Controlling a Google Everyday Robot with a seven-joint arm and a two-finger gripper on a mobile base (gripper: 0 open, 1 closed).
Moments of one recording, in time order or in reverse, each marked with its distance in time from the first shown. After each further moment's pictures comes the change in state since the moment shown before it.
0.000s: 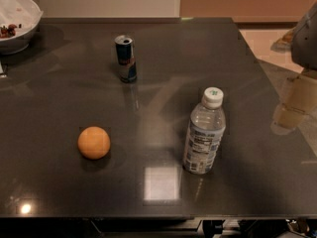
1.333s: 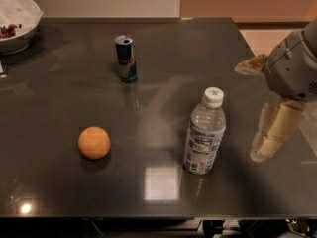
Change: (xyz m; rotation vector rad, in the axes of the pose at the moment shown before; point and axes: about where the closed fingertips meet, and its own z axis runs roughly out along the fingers) arm -0.039 0.047 0.028 -0.106 -0.215 -0.168
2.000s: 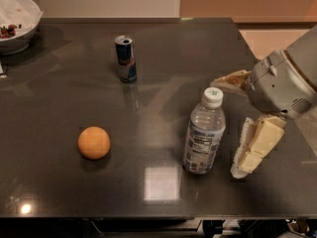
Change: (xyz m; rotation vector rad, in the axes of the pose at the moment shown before) arm -0.035 0.028 0.028 -0.120 -0.208 -0.040
